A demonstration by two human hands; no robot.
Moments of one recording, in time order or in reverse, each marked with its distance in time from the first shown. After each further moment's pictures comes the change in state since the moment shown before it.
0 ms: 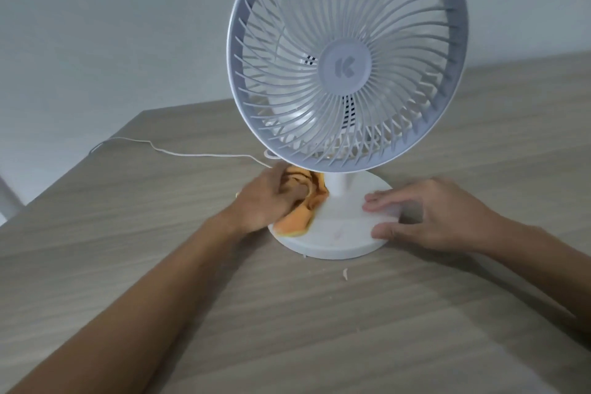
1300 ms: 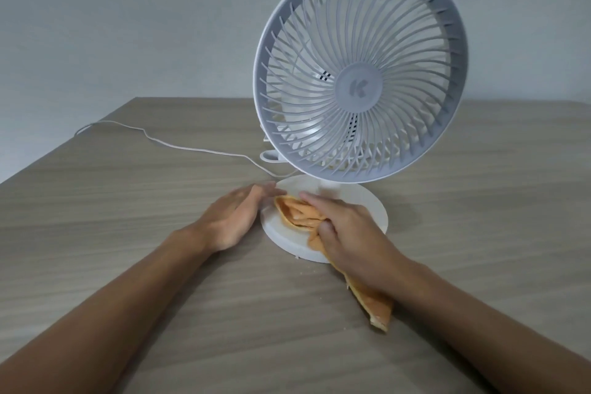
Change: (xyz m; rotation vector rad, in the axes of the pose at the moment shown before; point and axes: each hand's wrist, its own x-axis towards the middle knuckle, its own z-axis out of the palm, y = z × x) left_hand -0.040 -0.010 -0.018 0.007 -0.044 -0.065; right_hand 0.019 -0.077 0.053 0.054 0.083 -0.085
